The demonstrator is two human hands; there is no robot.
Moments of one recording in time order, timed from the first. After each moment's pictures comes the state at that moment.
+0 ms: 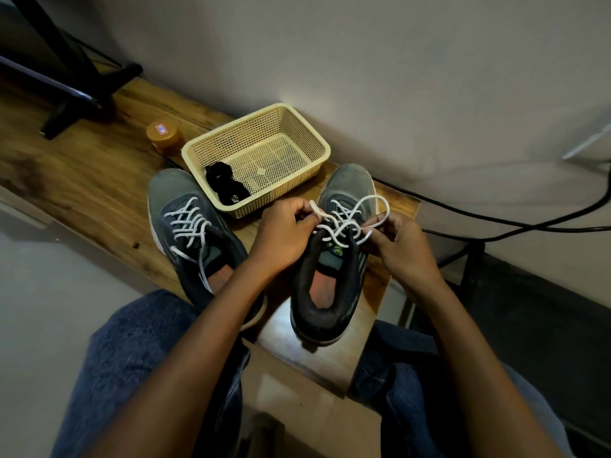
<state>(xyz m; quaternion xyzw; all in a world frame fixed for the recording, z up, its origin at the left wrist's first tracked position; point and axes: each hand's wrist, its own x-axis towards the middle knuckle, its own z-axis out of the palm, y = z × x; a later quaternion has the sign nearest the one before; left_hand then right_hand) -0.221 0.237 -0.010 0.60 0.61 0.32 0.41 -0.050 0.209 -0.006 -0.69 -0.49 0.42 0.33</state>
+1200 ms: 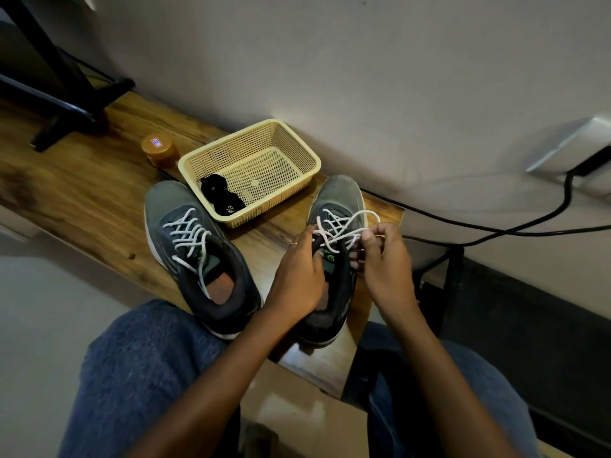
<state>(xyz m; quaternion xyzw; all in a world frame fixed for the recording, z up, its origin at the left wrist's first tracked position) -0.200 0.193 -0.021 0.64 0.60 0.27 0.39 -0.074 0.183 -0.003 -0.70 -0.43 0.36 0.44</state>
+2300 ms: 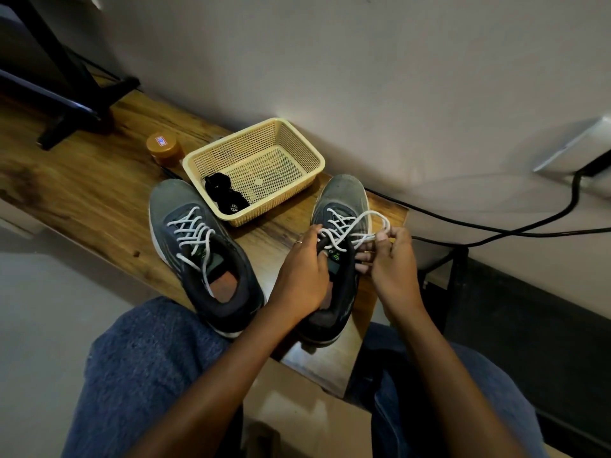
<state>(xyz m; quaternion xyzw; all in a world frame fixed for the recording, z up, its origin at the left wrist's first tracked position) -0.200 0.194 -0.018 0.63 0.61 0.25 0.41 -0.076 0.183 0.001 -0.67 -0.36 0.45 0.47</state>
